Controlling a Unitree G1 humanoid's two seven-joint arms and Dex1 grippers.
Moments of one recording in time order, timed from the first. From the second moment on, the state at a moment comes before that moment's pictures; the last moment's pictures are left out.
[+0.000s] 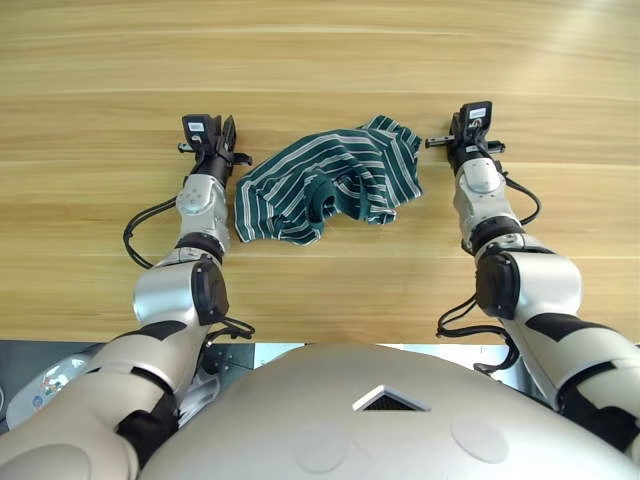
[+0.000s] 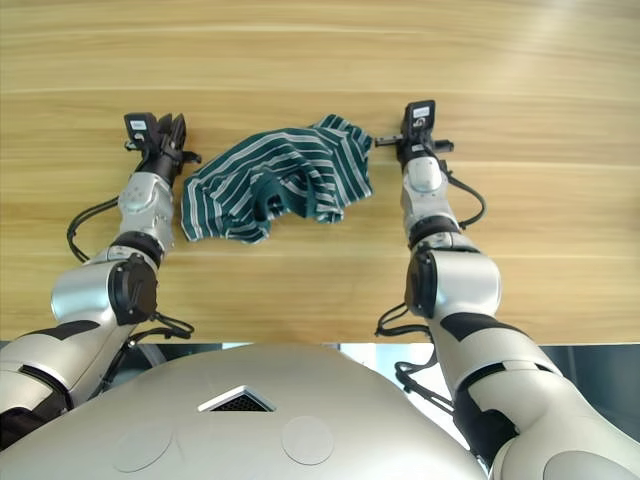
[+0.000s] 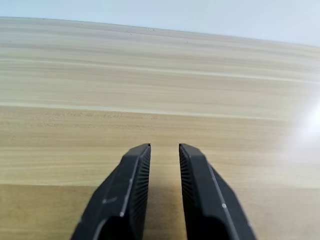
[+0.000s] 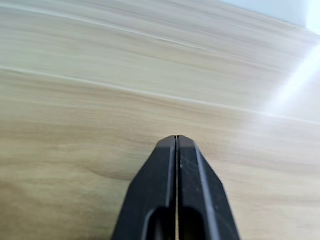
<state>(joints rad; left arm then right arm) -0.54 0.17 0.30 1.32 -0.05 -0.56 -0.27 -0.62 -0.19 -0.16 1.33 -0.11 -0.38 0.01</state>
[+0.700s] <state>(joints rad) -0.54 0.17 0.30 1.32 -0.04 -0.56 -0.27 -0.62 -0.19 -0.15 1.33 -0.11 -0.38 0.01</state>
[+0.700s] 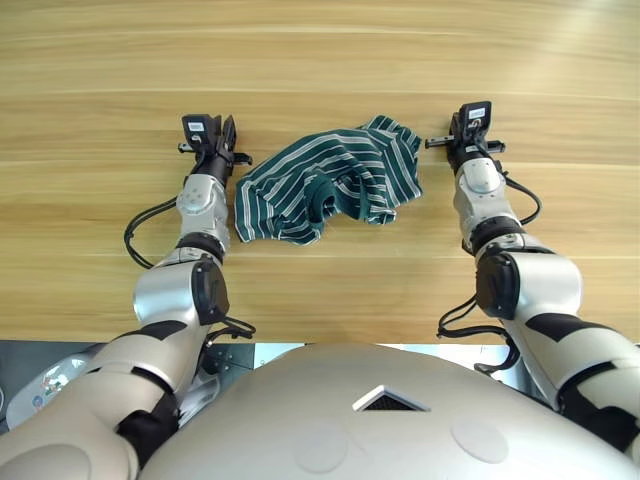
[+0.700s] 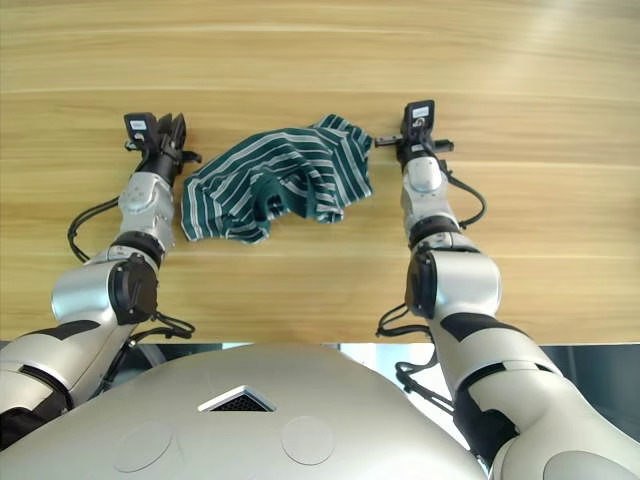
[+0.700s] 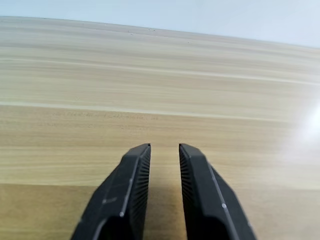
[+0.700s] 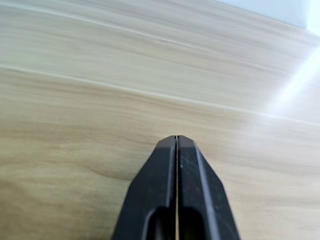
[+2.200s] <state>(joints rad) 0.04 0.23 -0.09 0.45 -0.24 -0.82 -1.27 -0.32 -0.15 0.13 1.01 -0.05 -1.04 0.41</state>
